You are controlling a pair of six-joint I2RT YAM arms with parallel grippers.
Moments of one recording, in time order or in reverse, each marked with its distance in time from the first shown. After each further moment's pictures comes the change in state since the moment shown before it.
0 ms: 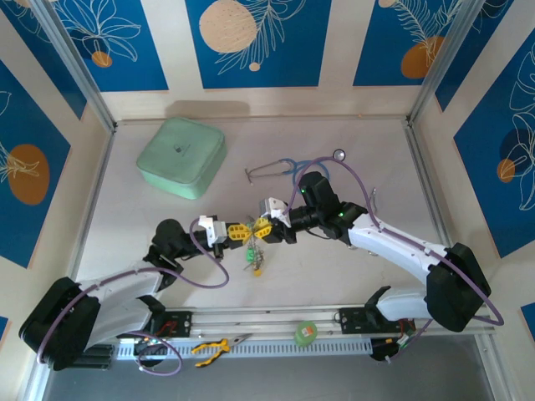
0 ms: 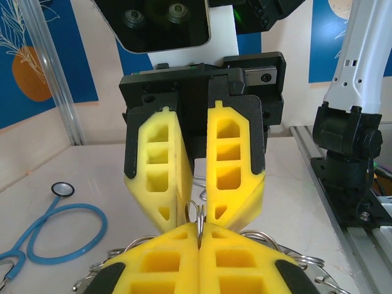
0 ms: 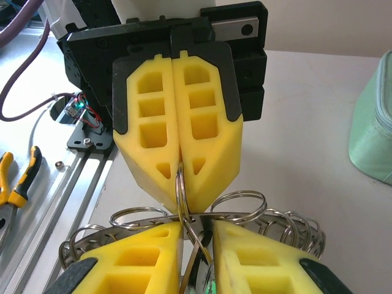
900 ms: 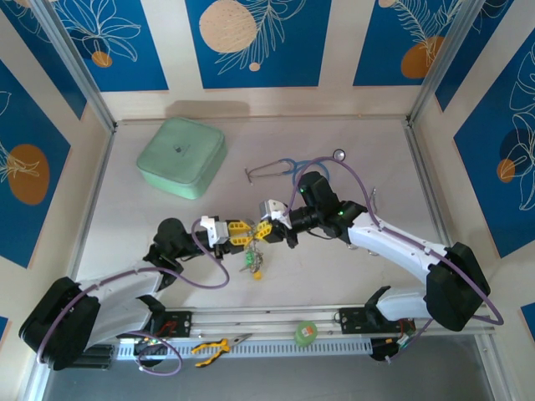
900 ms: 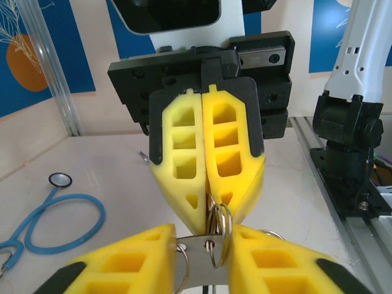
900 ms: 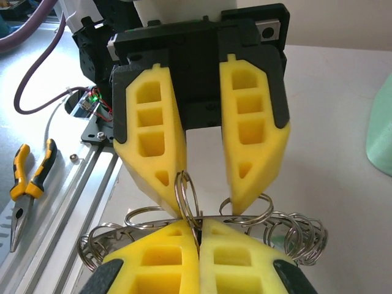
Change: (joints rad) left arm 0.000 -0.001 0.005 -0.060 -0.003 0.029; right arm 0.000 0.006 0.024 -0.078 -0.026 -0.040
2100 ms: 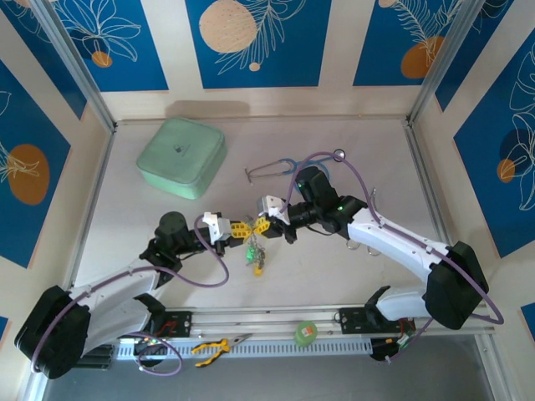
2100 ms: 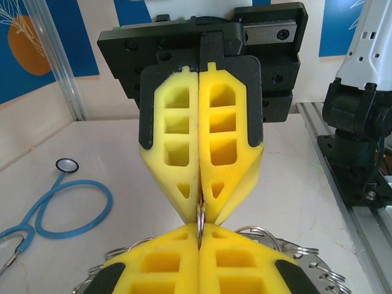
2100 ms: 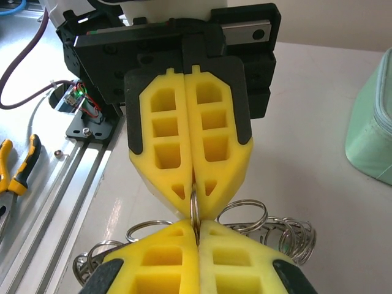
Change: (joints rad) left arm 0.000 -0.059 0.069 -0.210 -0.023 0.063; right arm 0.005 0.016 0.067 -0.064 0.051 -0.039
